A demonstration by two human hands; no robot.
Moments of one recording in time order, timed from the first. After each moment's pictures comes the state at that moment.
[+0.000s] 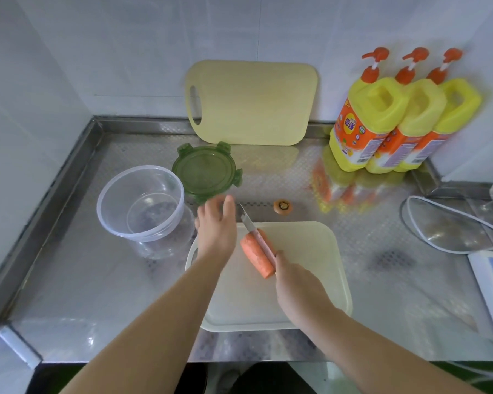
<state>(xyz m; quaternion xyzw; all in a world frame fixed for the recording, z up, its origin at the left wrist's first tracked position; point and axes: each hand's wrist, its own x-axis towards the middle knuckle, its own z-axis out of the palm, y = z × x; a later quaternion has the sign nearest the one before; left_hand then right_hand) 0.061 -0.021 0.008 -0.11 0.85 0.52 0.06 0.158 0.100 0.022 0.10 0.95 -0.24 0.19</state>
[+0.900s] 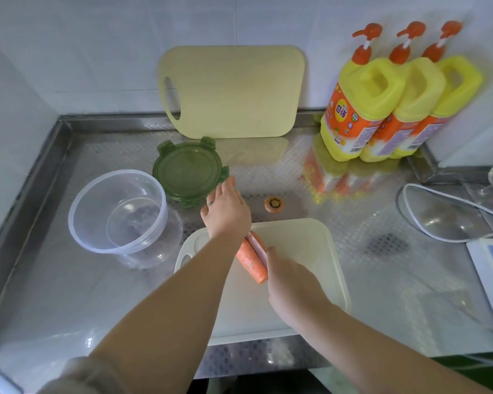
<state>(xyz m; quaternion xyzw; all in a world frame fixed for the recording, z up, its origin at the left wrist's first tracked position) 0.012 0.021 -0.009 -0.04 0.94 0.32 0.09 0.136 0.102 0.032 0.08 0.96 -0.17 0.21</state>
